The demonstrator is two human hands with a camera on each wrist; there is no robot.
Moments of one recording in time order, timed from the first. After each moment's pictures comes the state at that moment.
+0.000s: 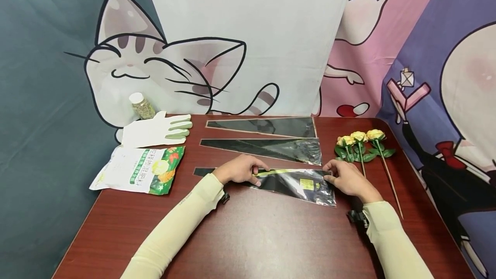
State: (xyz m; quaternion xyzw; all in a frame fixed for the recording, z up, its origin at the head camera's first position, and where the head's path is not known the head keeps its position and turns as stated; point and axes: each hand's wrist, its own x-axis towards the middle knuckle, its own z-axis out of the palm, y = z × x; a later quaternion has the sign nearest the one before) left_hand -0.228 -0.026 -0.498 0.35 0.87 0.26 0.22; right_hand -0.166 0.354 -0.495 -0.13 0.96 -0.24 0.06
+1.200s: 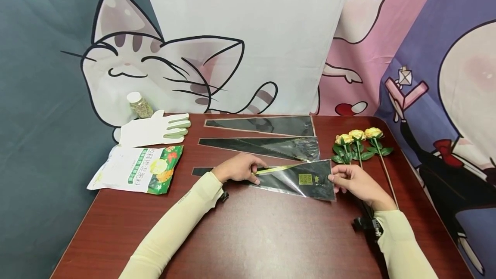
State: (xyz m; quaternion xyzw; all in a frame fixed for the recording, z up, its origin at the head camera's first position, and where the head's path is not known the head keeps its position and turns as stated) left_hand -0.227 -0.024 -0.492 0.35 0.88 0.25 0.22; right_hand -0.139 0.376 -0.490 -0.12 0.83 -0.52 0.17
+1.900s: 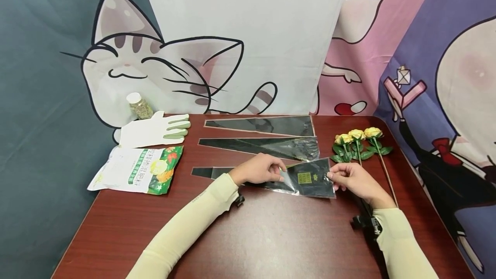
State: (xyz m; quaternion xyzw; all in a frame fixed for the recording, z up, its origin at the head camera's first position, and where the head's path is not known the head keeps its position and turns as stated) left_hand -0.214 0.026 -0.482 0.38 0.84 0.33 0.21; right_hand -0.140 0.371 -0.485 -0.08 0.84 -0.52 0.16
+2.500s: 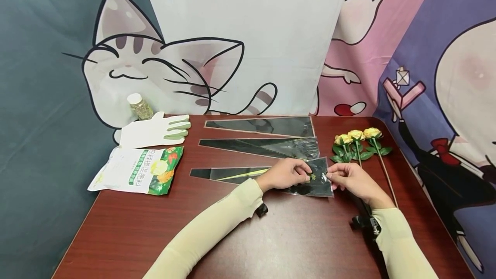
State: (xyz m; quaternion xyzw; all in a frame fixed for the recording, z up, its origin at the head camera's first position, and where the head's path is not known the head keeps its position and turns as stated) left_hand -0.195 0.100 -0.496 0.34 0.83 0.41 0.16; right_hand -0.140 0.367 -0.484 -0.09 0.84 -0.51 0.15
